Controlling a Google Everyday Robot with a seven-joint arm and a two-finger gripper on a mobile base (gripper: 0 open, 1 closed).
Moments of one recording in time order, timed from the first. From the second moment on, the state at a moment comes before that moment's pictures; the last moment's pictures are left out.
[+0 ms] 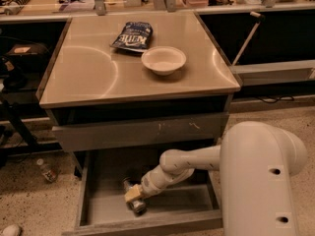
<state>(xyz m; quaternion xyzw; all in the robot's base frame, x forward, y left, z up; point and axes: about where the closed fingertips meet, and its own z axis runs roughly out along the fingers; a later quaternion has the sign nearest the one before) 0.490 0.082 0.353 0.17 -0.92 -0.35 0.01</state>
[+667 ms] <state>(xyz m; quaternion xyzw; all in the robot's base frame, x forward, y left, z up) 0.490 0.082 0.353 0.17 -0.92 -0.35 0.01</state>
